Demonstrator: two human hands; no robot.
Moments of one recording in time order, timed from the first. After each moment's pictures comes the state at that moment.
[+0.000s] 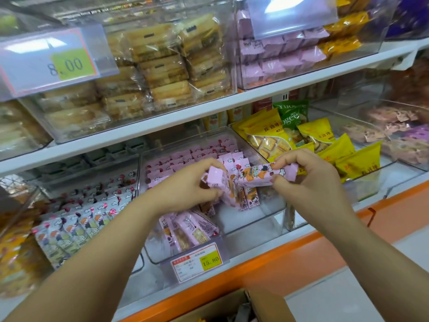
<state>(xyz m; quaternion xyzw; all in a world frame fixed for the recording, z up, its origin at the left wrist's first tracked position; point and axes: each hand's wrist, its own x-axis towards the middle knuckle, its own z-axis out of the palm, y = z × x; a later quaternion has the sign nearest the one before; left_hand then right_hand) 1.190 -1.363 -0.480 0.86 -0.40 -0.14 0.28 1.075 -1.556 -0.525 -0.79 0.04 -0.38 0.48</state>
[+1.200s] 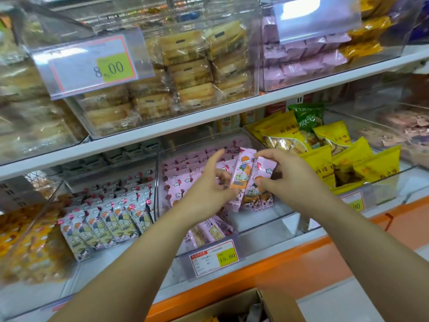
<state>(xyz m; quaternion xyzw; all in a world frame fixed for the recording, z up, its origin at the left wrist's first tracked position) 1.171 -1.364 -0.501 0.83 -0.26 -0.13 0.48 1.107 -1.535 -0.509 -0.87 0.02 -0.20 0.46</state>
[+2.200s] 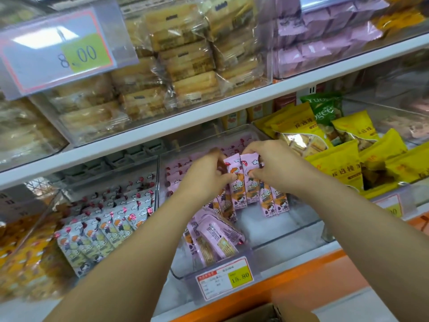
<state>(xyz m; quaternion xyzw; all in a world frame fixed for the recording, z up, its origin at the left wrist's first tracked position) 1.226 -1.376 -0.496 0.94 -0.24 0.01 0.23 1.173 -1.529 -0.502 -0.95 -0.01 -0.16 0.26</state>
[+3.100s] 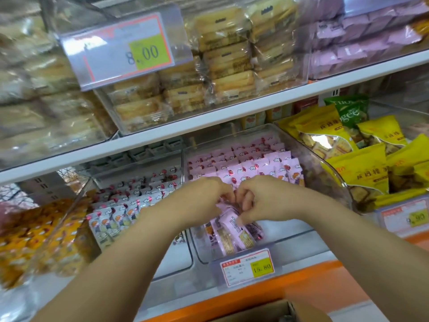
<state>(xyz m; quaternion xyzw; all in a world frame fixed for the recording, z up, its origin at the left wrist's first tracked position) 1.202 -1.309 -0.486 0.93 -0.37 -0.07 -0.02 1.162 -1.473 -0.513 -0.94 -0.12 0.06 0.31</state>
